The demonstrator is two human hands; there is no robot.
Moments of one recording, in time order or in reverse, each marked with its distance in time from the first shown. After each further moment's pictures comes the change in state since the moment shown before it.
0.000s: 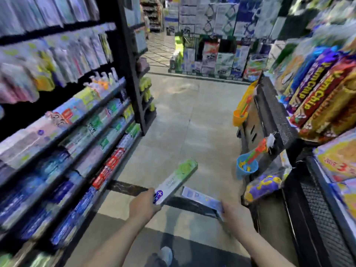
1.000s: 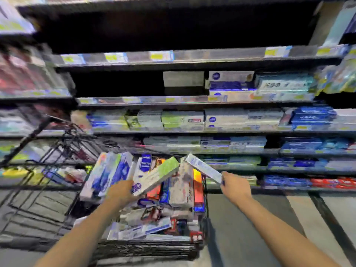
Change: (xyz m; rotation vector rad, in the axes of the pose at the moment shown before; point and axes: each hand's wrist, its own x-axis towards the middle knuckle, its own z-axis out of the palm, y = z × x) left_hand -0.839 -0.433 0.039 -0.119 0.161 -1.329; right_hand -0.503 -0.591 0.093 -0.198 -0.057 -1.377
